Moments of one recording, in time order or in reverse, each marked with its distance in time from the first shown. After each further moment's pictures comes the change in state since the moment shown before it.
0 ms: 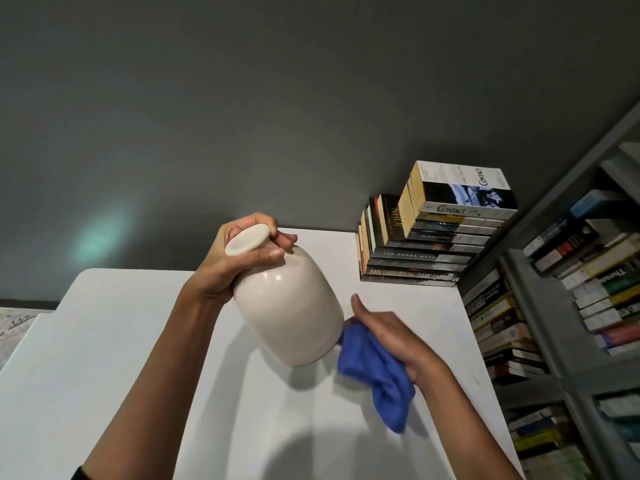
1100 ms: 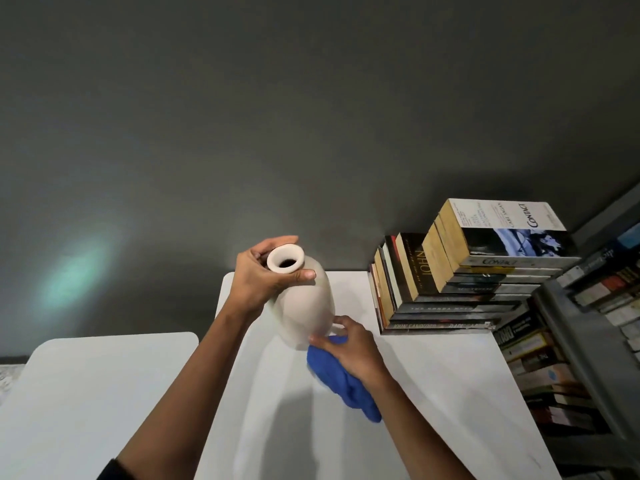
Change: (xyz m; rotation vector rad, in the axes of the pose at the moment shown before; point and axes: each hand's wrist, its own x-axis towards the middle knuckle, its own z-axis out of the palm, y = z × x) left_hand 0.137 -0.086 -0.063 0.101 0.320 -0.183; right_hand 0.183 0.006 0.030 -0.367 0.254 -0.004
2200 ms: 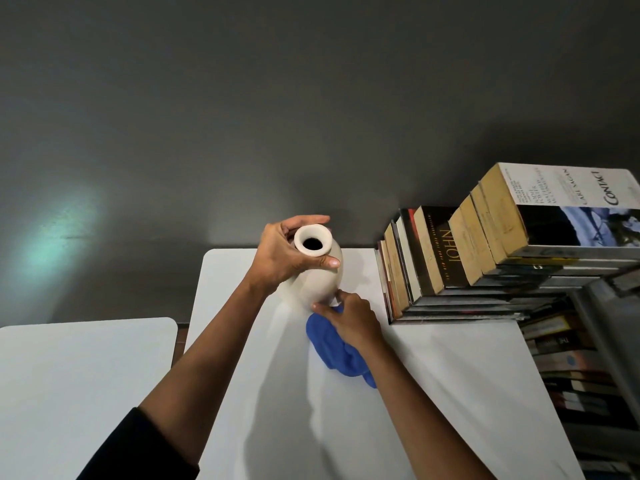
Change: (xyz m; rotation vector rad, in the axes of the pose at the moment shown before) left_hand 0.071 -0.071 0.020 0.250 -0.167 -0.003; right_hand 0.080 0.021 0.010 -0.231 0.033 0.021
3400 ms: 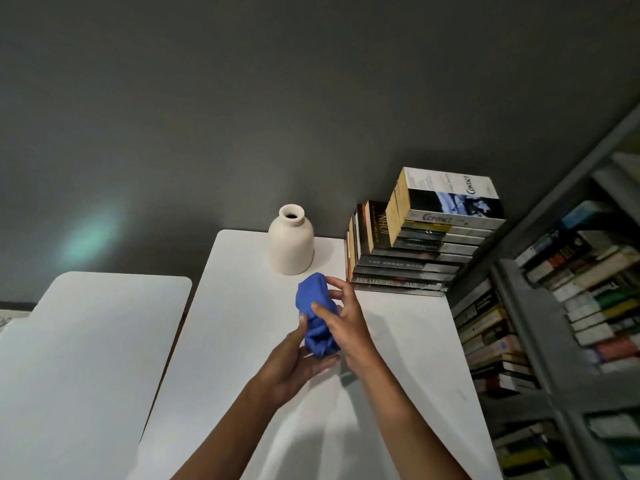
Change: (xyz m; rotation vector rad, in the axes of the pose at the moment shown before) left_hand -0.244 -0.001 0.117 -0.888 0.082 -0.666; right_hand -0.181 0.020 -0.048 0.697 0.012 -0.236
